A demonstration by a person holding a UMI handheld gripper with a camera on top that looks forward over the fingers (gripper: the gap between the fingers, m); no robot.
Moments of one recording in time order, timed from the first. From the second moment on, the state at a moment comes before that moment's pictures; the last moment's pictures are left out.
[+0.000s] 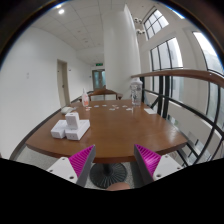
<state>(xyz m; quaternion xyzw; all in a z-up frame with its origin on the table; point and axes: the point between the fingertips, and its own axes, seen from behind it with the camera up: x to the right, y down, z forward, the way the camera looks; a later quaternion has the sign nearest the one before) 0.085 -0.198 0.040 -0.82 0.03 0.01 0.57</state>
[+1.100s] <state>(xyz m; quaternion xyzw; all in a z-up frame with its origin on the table) -0.068 -0.019 0.060 -0.77 -0.02 0.04 0.63</state>
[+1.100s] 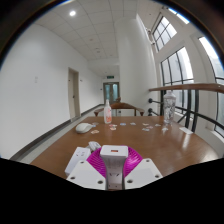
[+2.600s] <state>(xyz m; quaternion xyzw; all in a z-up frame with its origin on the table) 0.062 -0.066 0.022 -0.85 0.00 0.01 0.52</state>
